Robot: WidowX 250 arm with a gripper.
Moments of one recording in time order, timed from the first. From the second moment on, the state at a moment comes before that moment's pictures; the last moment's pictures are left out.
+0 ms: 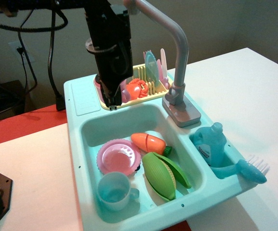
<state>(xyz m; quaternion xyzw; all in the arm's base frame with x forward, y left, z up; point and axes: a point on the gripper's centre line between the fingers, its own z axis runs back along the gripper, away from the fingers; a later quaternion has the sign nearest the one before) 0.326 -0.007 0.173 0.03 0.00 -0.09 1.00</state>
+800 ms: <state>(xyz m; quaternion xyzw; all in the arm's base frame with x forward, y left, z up) 0.312 -0.047 0.100 0.01 0.04 -0.10 0.99</state>
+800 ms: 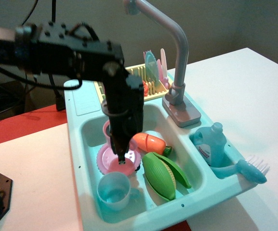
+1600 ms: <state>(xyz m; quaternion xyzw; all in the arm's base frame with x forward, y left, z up) 0.298 -0.027 0.073 0.02 0.07 -0.08 0.99</state>
